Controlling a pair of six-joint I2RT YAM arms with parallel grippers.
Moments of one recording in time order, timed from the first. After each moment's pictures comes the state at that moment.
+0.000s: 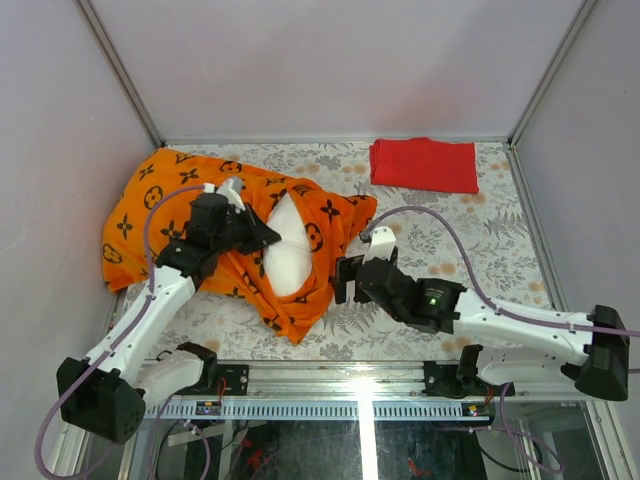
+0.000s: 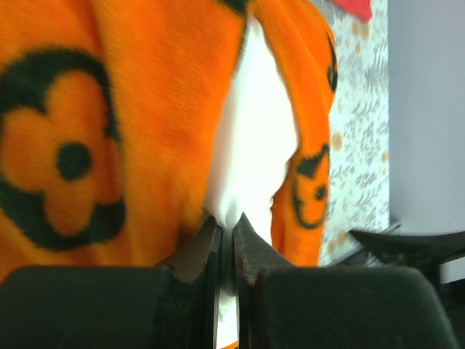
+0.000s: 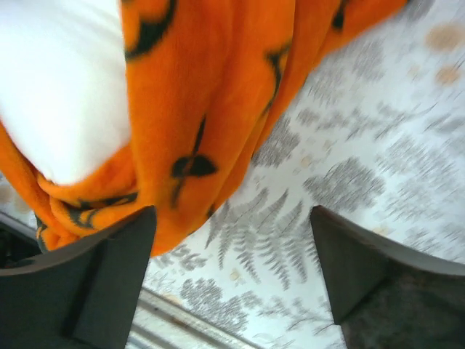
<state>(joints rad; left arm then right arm) -0.28 1.04 0.87 -0.40 0.34 -0.70 1.18 1.14 0.82 -0.38 0.51 0.73</state>
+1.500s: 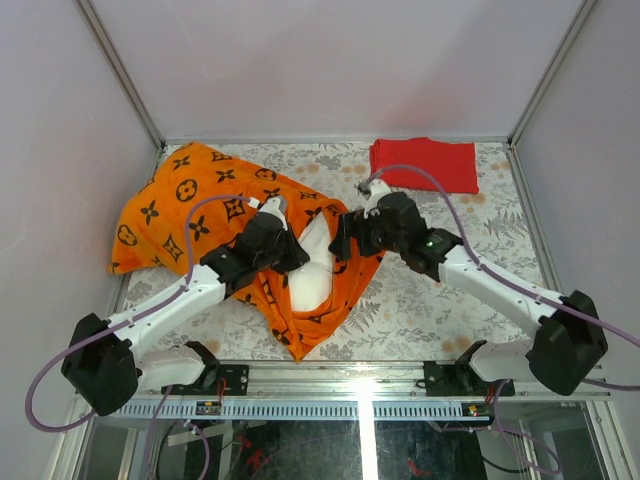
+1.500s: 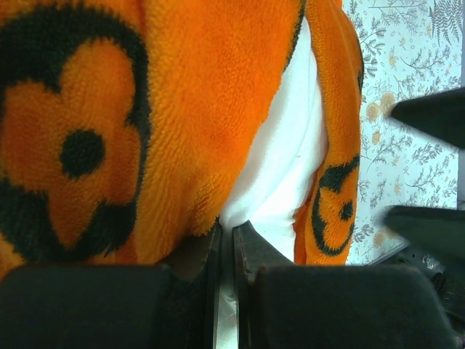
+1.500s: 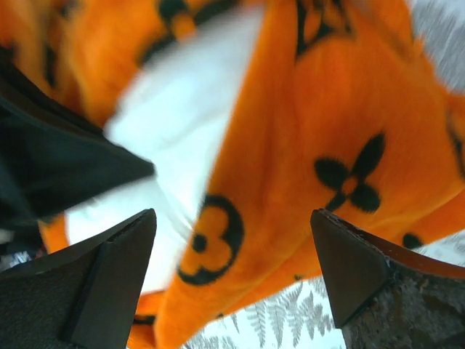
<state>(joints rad) -0.67 1.18 0.80 -0.28 0.02 -0.75 0.70 1.29 1.01 -0.22 -0.13 0.41</state>
